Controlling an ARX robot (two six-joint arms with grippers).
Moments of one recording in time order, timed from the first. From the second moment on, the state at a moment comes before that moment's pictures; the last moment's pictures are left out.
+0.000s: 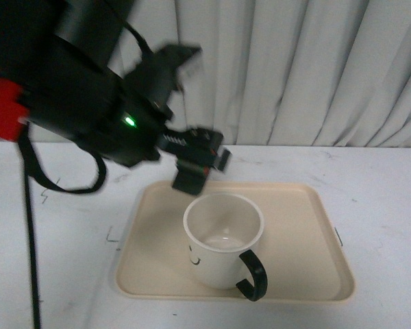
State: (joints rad) left arm -0.39 1.75 1.06 -0.05 0.05 0.10; right arm 0.00 0.00 0.01 0.00 0.00 -0.01
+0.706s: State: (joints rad) left arm 0.00 0.90 0.04 0.84 -0.01 0.00; right arm 0.00 0.00 0.01 0.00 0.00 -0.01
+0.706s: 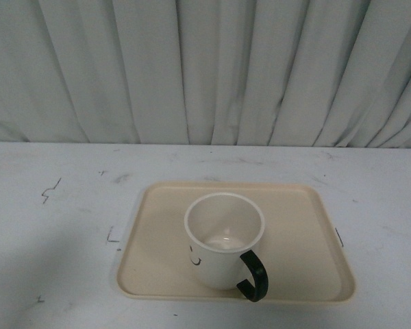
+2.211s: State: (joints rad) left arm 0.00 0.16 0.01 0.16 0.00 0.00; right arm 0.00 0.00 0.01 0.00 0.00 -0.01
